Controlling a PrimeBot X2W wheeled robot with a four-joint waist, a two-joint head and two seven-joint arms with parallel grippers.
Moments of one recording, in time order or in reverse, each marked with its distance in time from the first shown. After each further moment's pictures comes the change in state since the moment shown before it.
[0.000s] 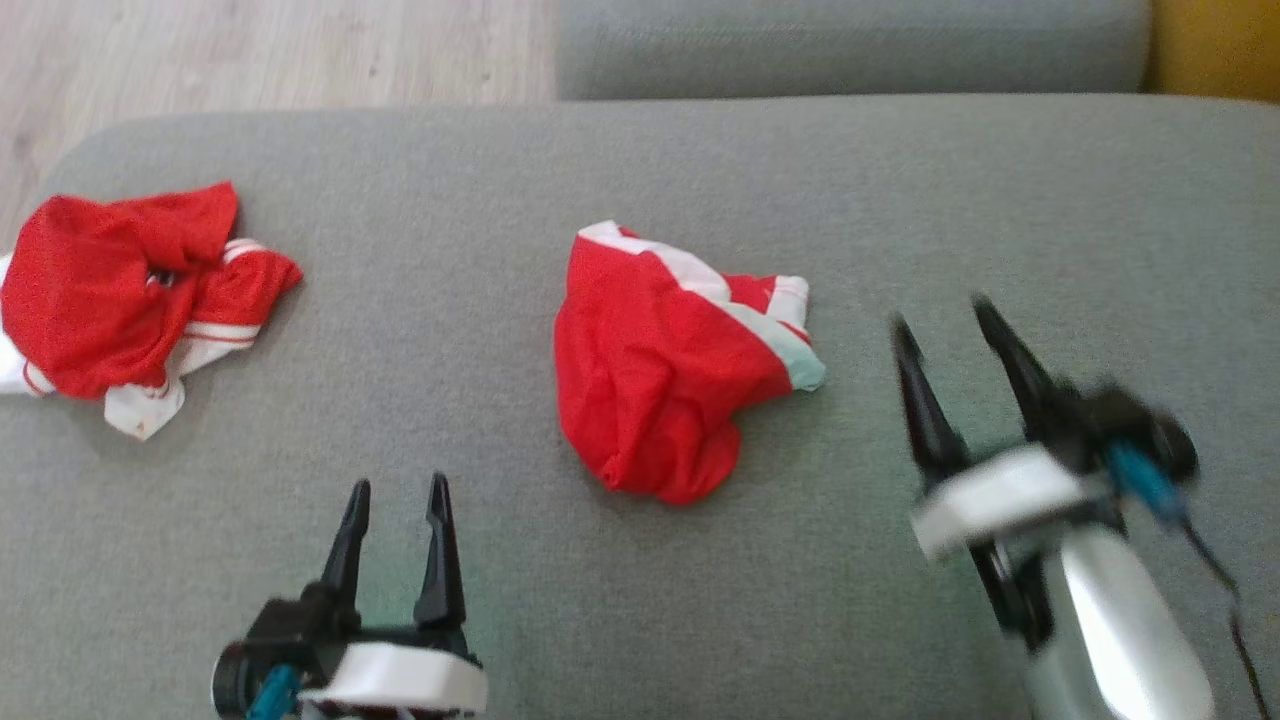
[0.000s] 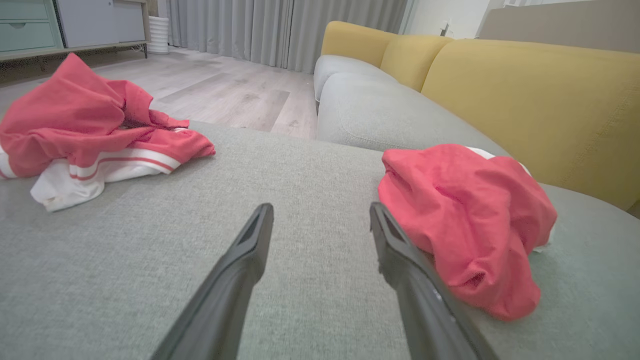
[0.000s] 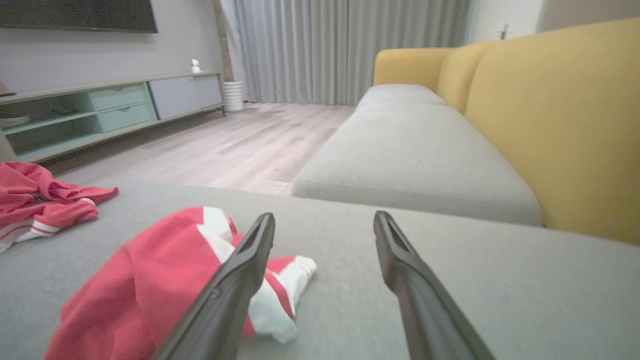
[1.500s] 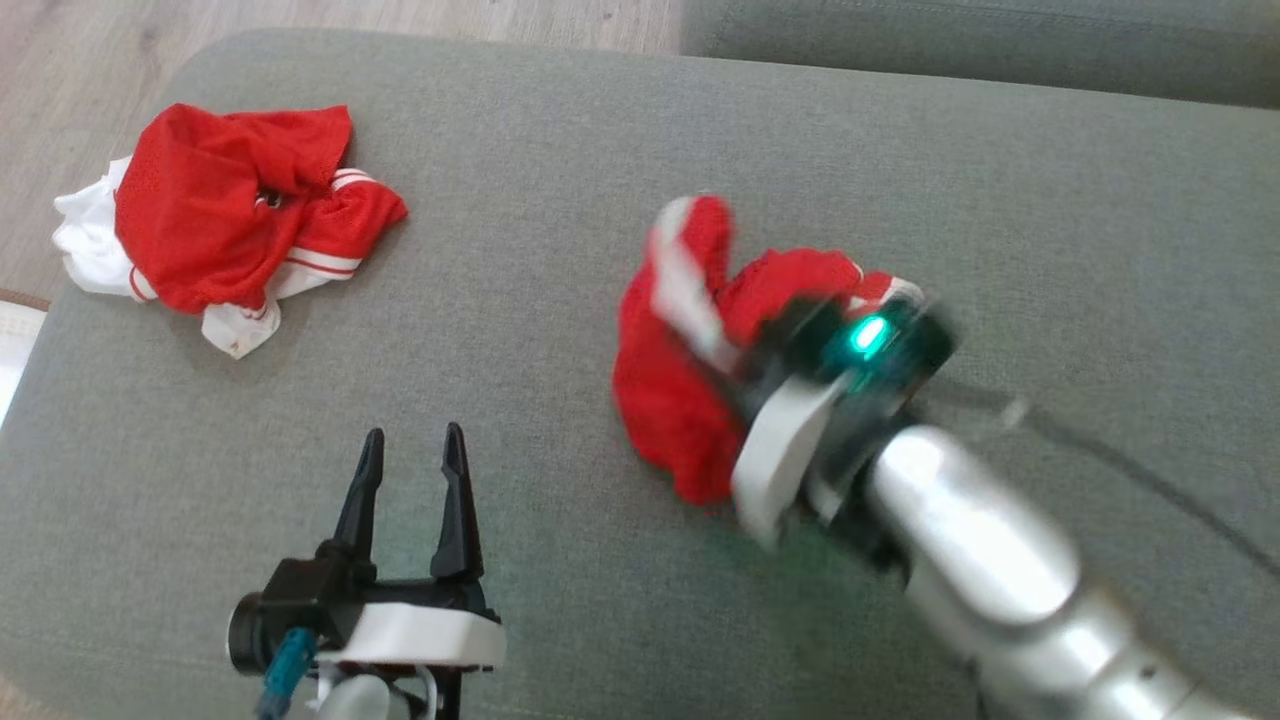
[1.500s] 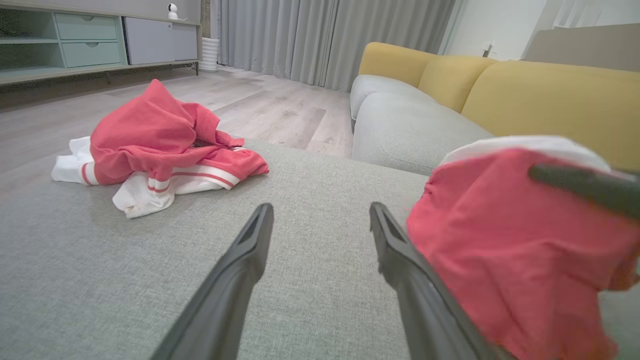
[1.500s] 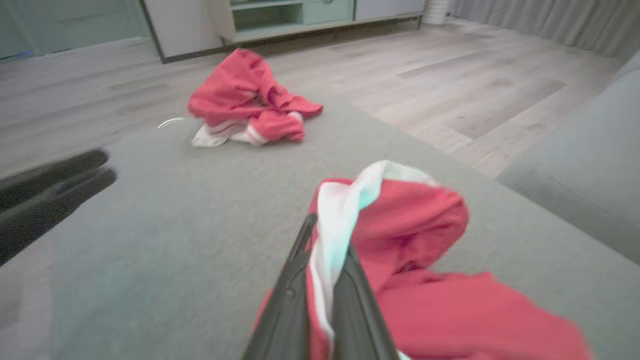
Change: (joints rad) left arm -0.067 -0.062 0.029 -0.003 0.062 -0.025 0.000; right arm -0.424 -0.109 0.565 0.186 0.251 0.000 0.266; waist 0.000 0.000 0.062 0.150
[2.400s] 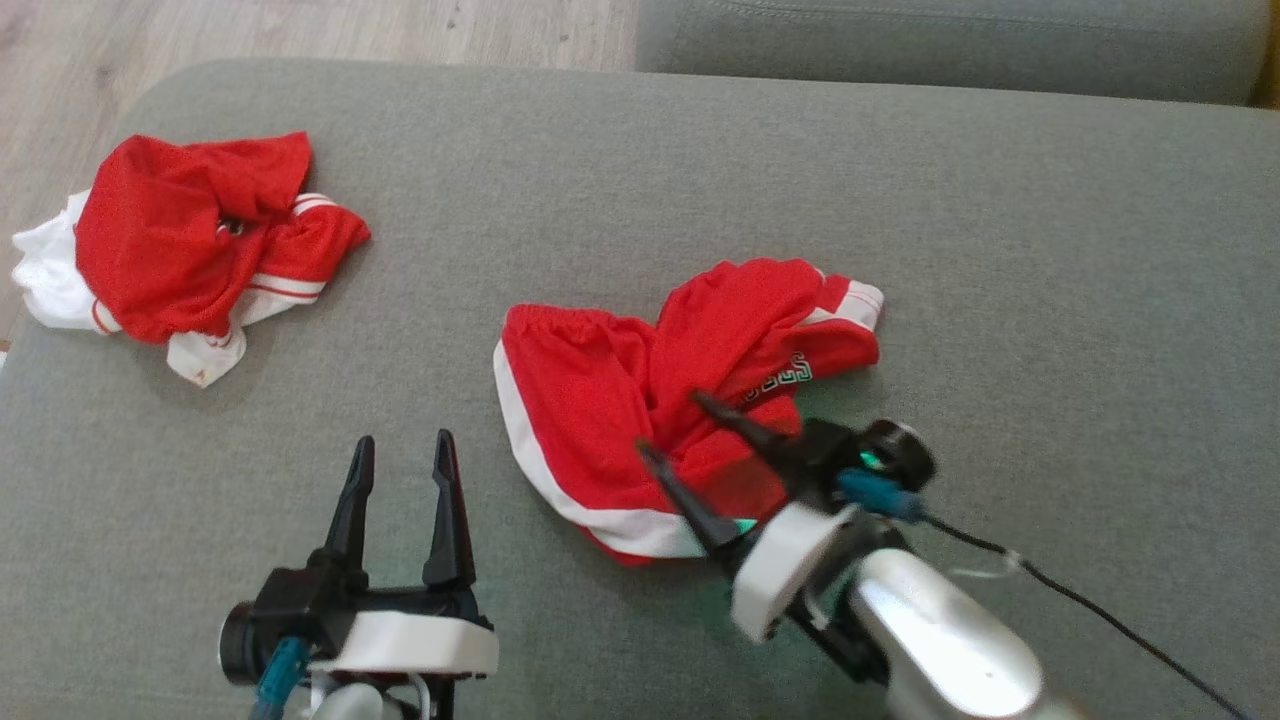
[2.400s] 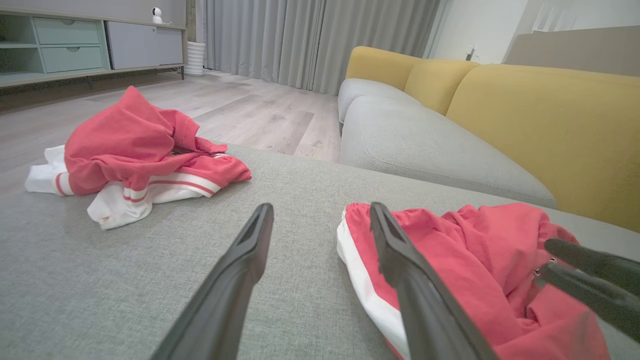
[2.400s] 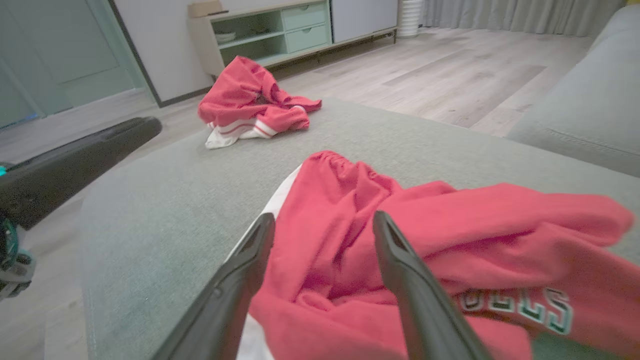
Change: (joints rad) left arm 0.018 0.003 0.022 -0.014 0.009 0.000 0.000; right arm 0.205 0.080 0.016 0.082 -0.047 0.000 -0.246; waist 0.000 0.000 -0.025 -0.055
